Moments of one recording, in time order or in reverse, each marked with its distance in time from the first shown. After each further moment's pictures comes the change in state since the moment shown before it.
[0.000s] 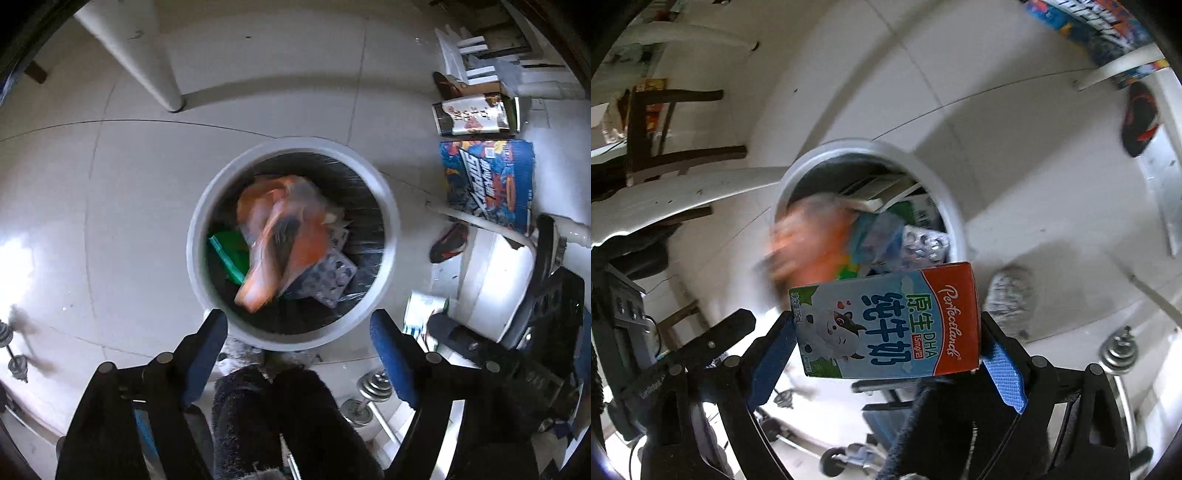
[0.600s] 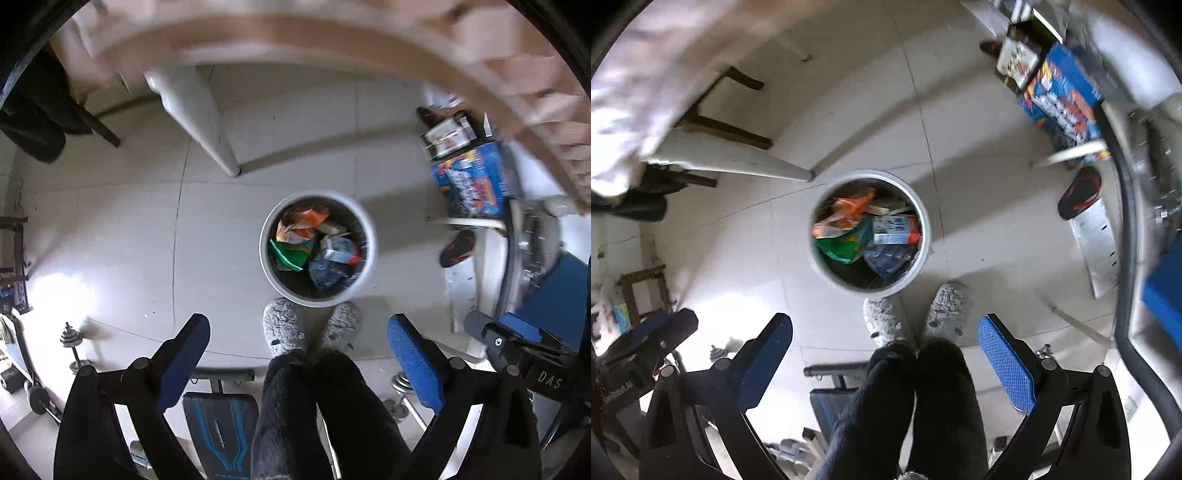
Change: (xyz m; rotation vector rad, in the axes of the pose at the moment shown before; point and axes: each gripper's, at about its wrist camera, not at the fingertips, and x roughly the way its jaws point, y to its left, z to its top) left arm -0.217 -0.070 -0.112 0.100 -0.223 0.208; right arm -0.217 0.091 -0.109 -0.241 -0.153 -0.212
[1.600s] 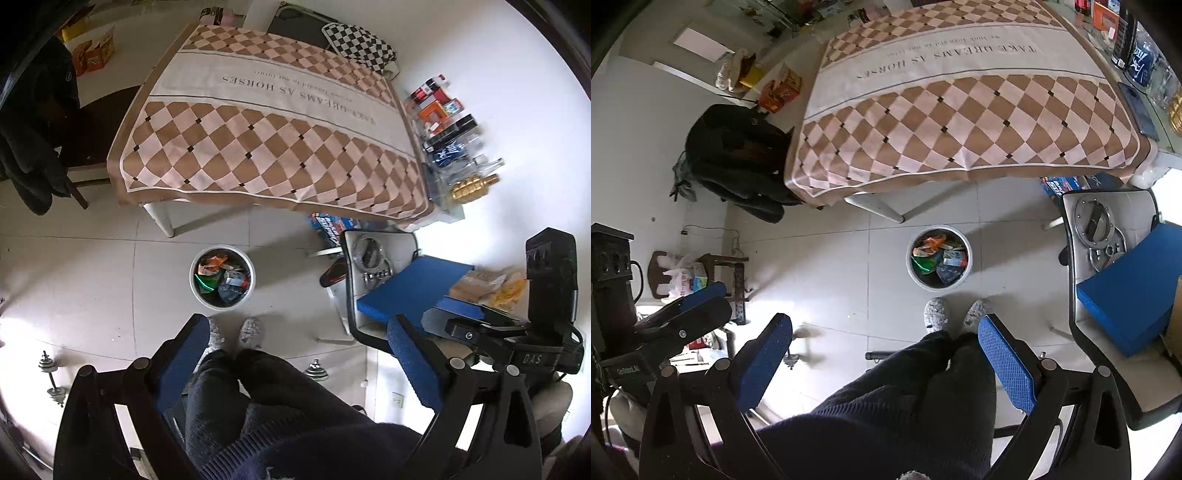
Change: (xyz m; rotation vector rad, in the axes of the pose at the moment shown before) left arm -0.330 -0.057 -0.073 0.086 -0.202 -0.318; right arm -0.397 0.047 -0.113 -0.147 -0.179 0.214
